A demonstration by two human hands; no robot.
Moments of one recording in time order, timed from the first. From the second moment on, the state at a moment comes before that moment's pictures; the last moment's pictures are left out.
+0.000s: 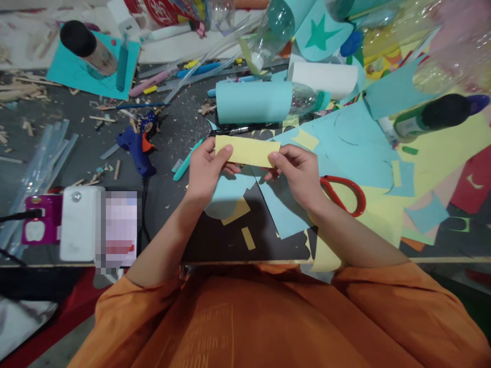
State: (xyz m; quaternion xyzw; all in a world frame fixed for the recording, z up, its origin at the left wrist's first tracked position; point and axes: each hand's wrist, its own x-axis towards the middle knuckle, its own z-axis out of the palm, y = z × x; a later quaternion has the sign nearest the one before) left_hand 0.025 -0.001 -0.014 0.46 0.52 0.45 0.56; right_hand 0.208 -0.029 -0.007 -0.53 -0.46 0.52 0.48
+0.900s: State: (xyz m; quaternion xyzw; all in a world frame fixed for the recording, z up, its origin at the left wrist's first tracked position) left_hand 0.022 0.001 -0.019 0.47 0.53 0.43 0.56; right_hand 0.210 -0.026 -0.009 -0.52 -0.46 0.54 0.48
